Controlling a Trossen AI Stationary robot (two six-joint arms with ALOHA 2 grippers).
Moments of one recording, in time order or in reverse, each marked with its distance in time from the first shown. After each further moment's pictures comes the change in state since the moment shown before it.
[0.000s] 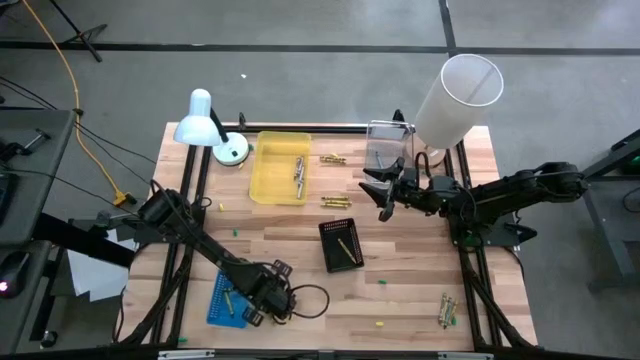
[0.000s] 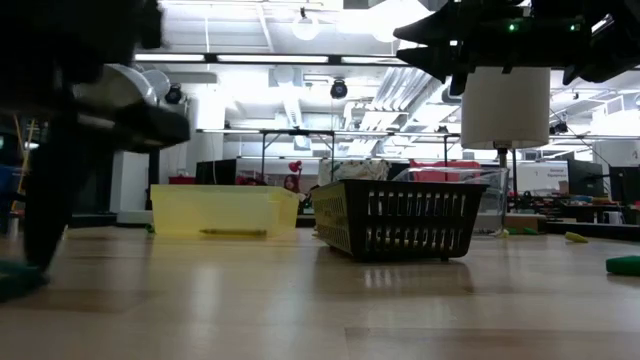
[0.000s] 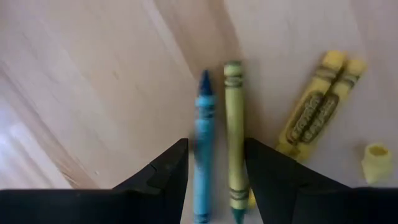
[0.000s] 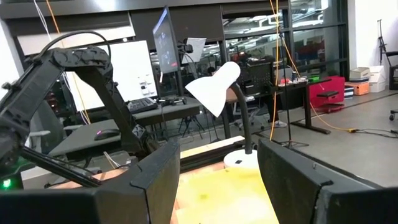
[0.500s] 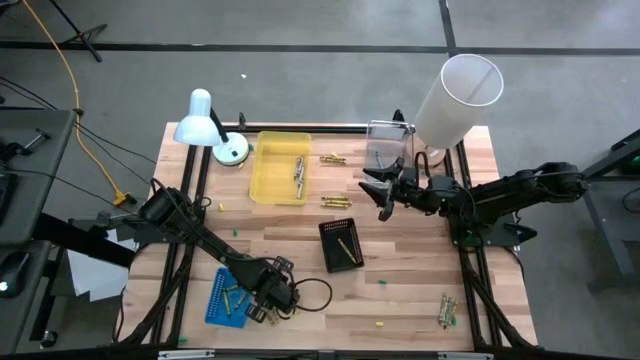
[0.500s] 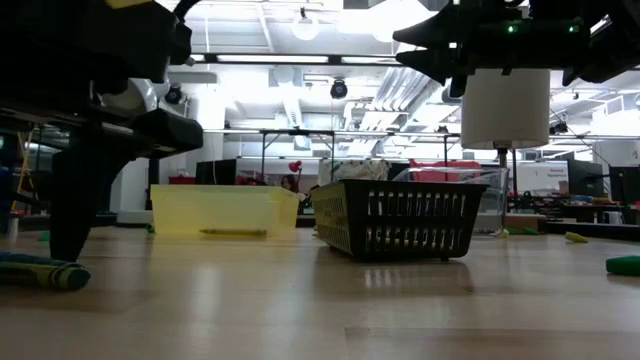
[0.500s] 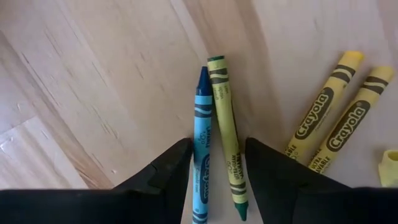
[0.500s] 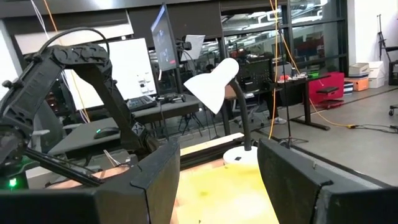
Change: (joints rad) left arm 0.036 -0.001 -0.003 0.005 0.020 0.000; right arm -0.010 0.000 0.000 -0.014 -0.003 0.015
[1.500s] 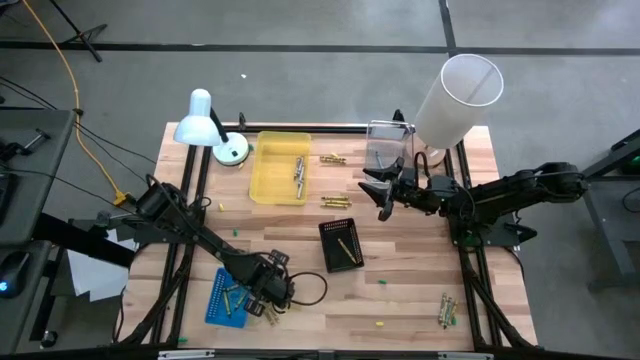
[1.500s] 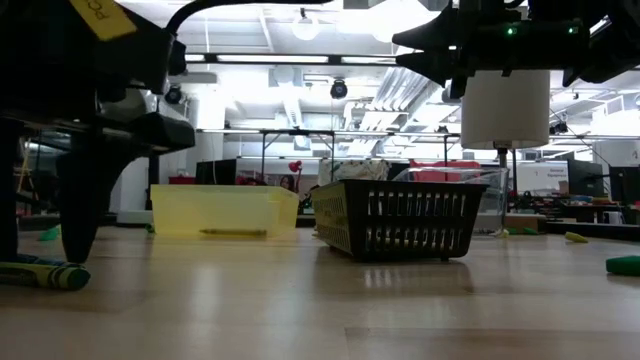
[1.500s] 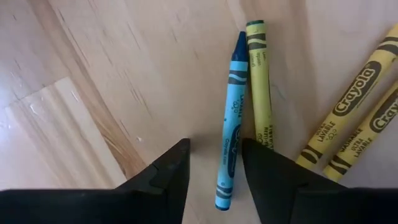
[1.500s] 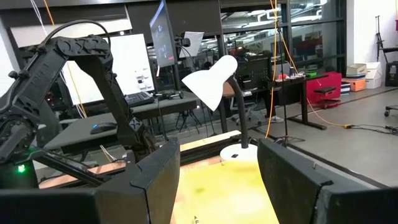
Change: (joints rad) left arm 0.008 -0.053 -0.085 0.023 -0.059 -0.035; right arm 0.000 0.000 0.000 -0.014 0.000 -0.017
